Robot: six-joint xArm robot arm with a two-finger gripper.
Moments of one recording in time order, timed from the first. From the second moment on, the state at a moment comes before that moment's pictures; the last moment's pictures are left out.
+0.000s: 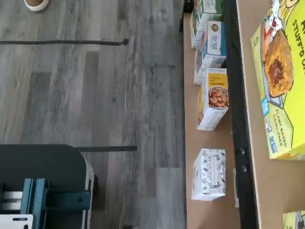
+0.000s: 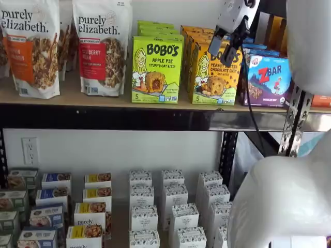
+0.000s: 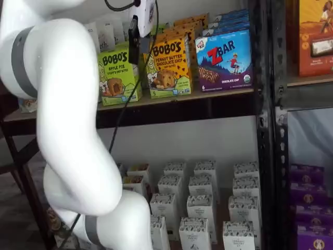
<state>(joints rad) -0.17 -0.36 -1.44 0.39 1.84 -1.64</state>
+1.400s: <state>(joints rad) -0.18 -0.43 -1.34 0.56 1.54 -1.62</state>
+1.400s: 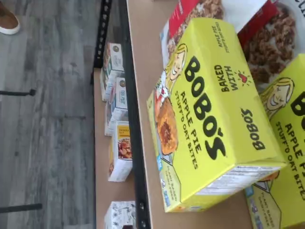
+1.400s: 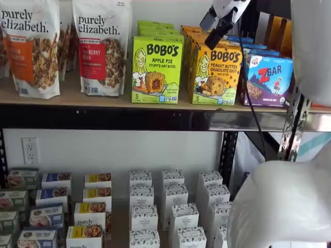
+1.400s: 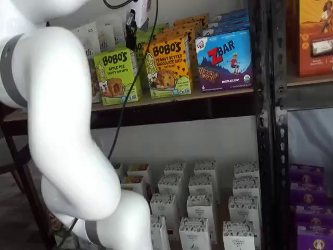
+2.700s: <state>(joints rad) -0.29 -0.32 -1.46 0.65 1.59 -1.68</state>
